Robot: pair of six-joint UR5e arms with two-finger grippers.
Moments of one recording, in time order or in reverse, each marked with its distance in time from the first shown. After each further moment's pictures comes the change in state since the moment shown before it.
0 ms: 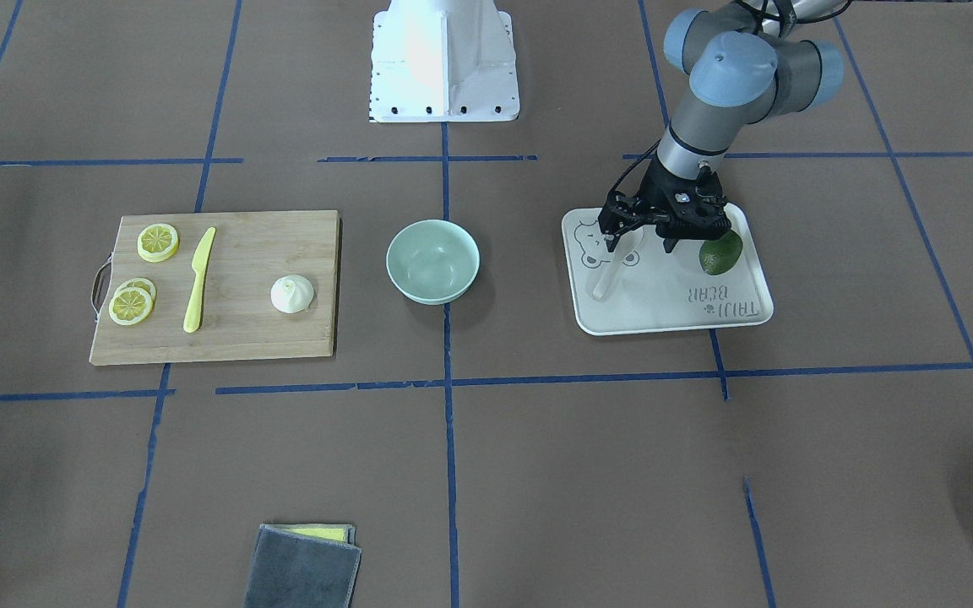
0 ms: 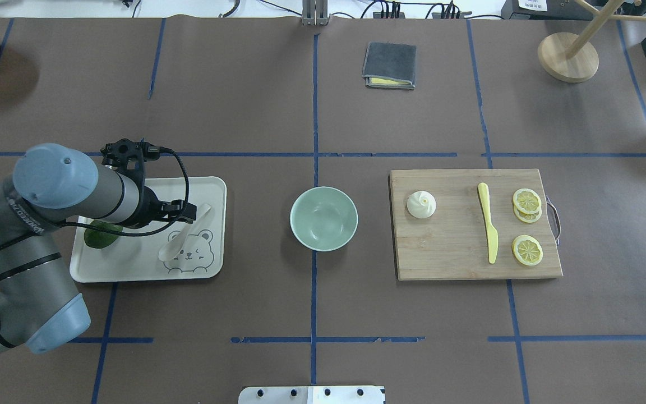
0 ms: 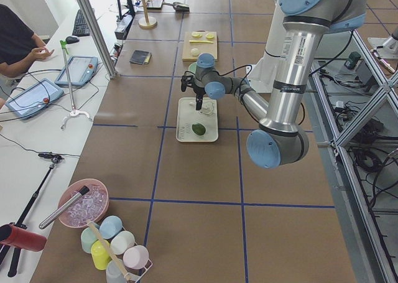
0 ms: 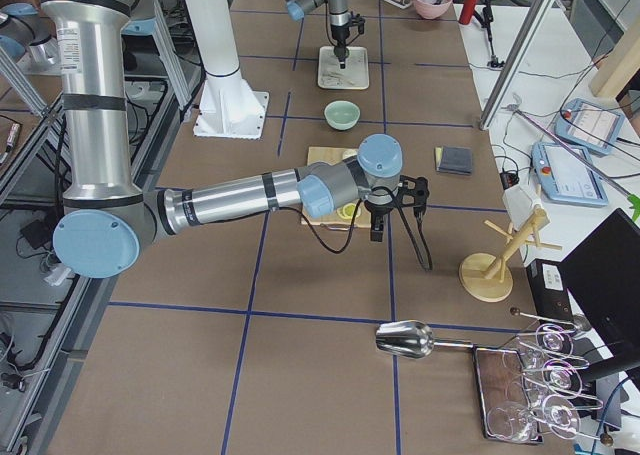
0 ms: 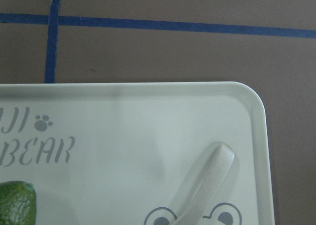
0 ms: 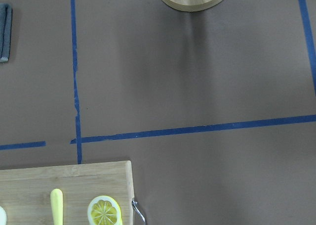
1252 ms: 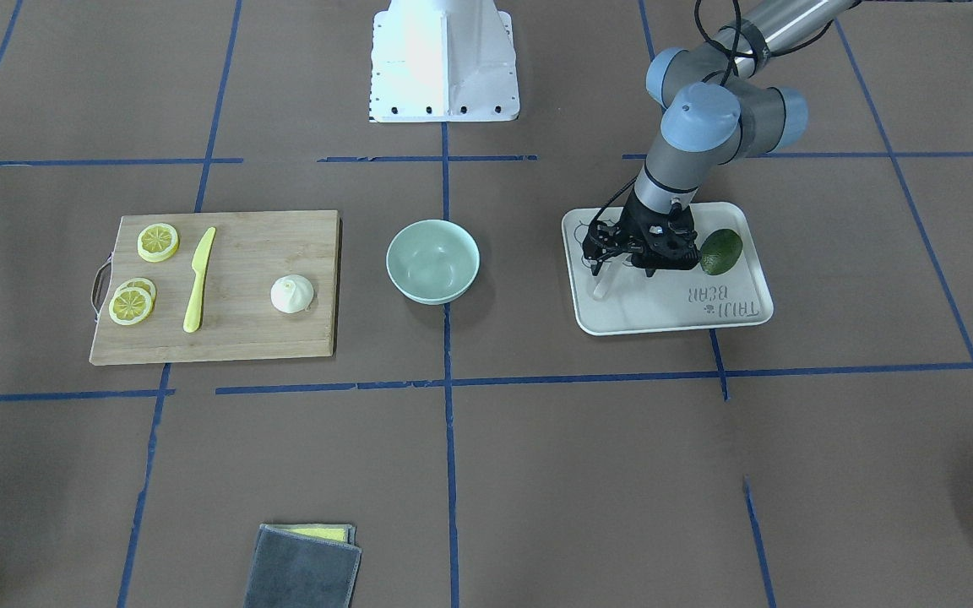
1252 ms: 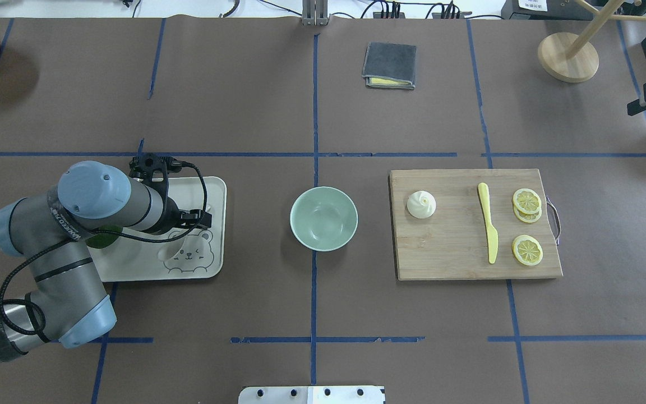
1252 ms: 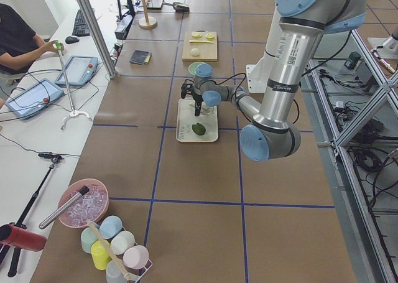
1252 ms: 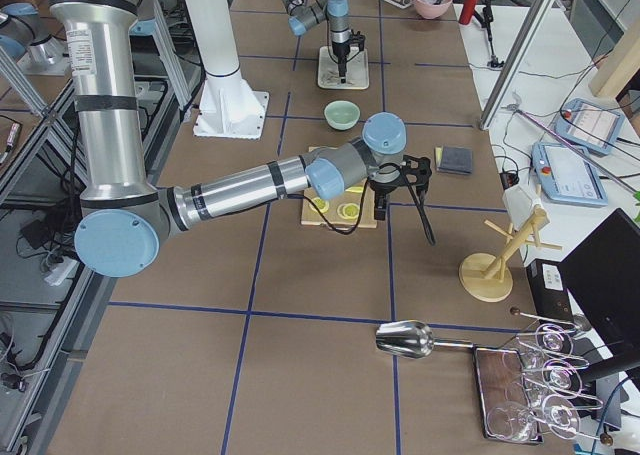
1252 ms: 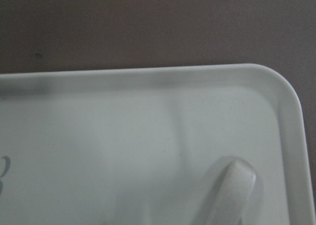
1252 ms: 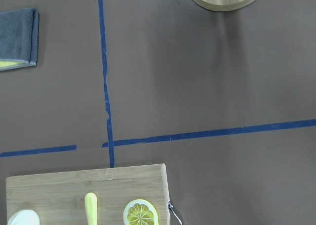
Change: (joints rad) left arm 0.033 -0.035 0.144 -0.120 0.016 0.000; right arm -0.041 0.045 0.021 -0.003 -0.007 0.086
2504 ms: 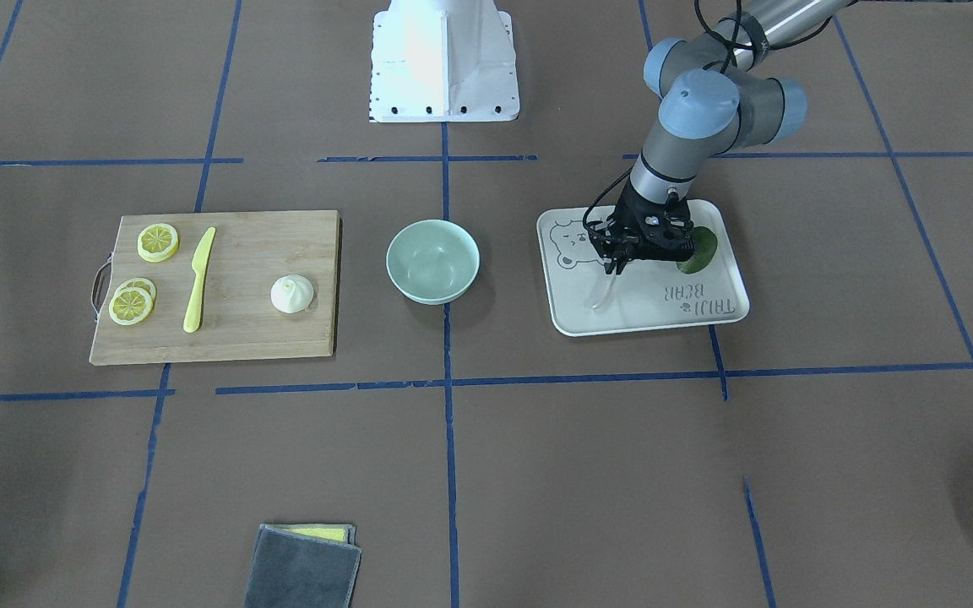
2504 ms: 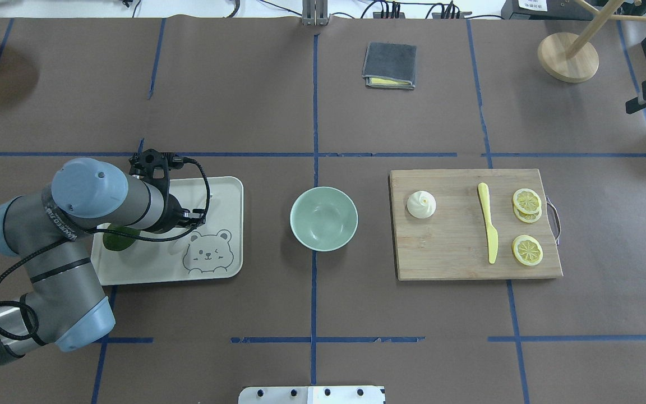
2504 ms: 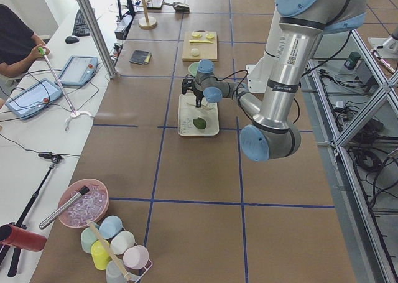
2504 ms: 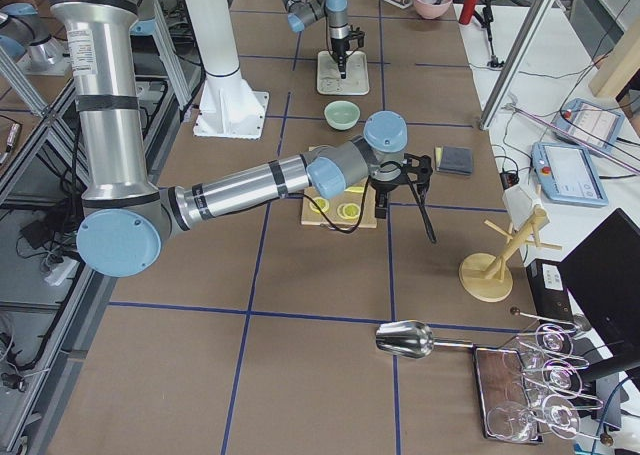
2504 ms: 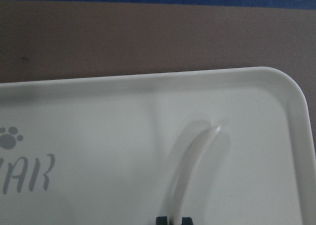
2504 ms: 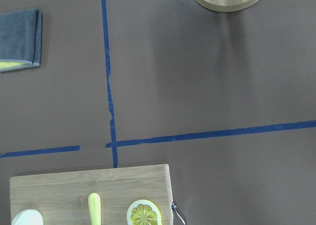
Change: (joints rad) left arm -0.002 0.000 -0.057 0.019 0.001 -0.007; right arm 0.000 0.006 0.000 -0.002 0.005 0.002
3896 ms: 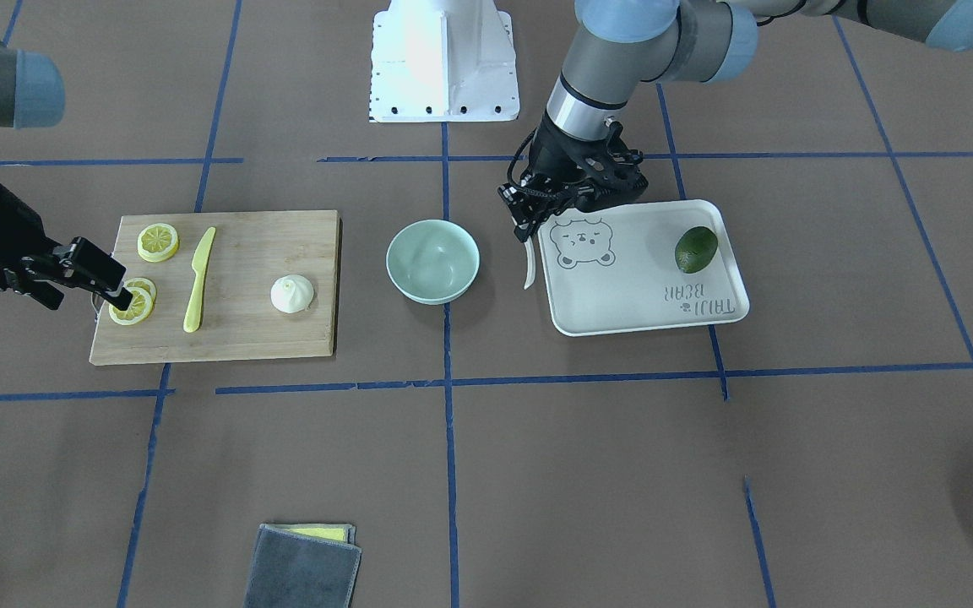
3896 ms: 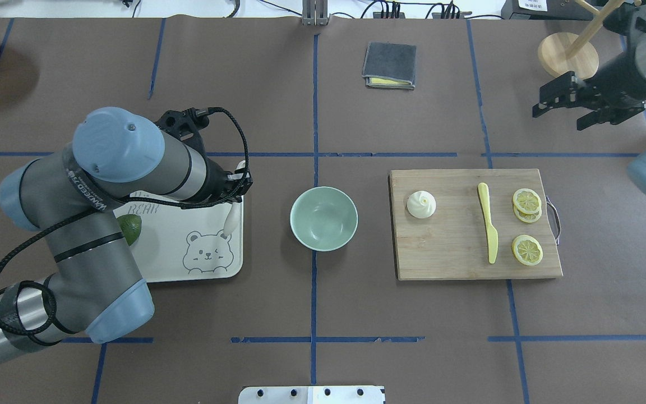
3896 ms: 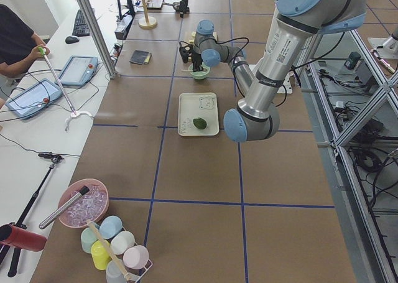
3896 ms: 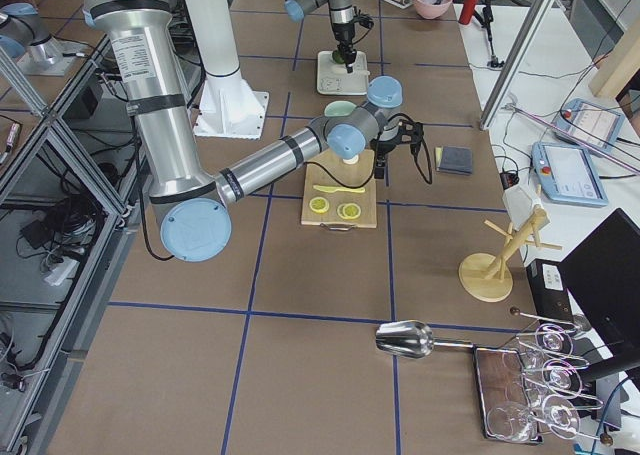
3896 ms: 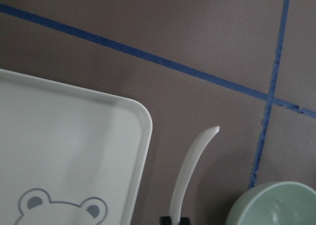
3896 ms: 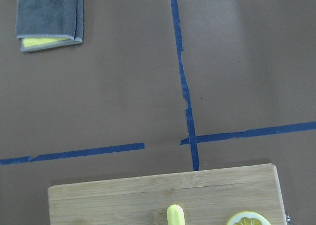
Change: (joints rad) left arm -0.018 -0.295 -0.085 0.219 -0.007 -0.591; right arm -0.332 0.174 0.002 0.012 -0.247 0.327
